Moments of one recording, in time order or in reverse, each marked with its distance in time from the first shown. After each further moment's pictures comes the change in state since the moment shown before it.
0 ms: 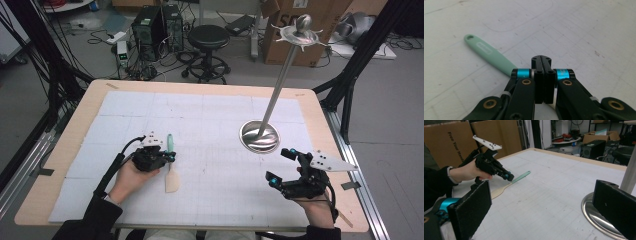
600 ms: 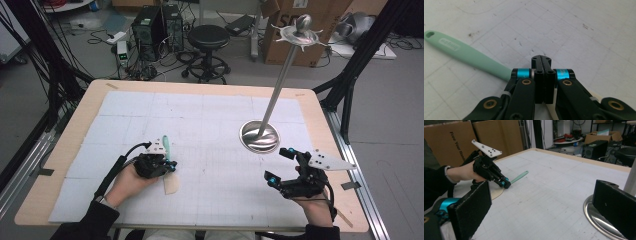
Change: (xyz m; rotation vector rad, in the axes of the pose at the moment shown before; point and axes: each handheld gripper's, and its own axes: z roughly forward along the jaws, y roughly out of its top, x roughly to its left) left arm -0.010 -0.009 -0.005 0.123 -0.055 0.093; right arm 0.000 0.001 0.004 0.000 0.013 -0.004
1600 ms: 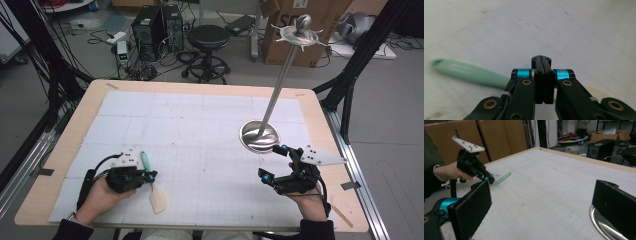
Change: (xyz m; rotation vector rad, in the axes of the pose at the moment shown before) left arm 0.005 -0.043 -0.060 -0.107 -0.001 -0.066; right arm -0.002 0.003 0.016 0.012 0.031 -0.014
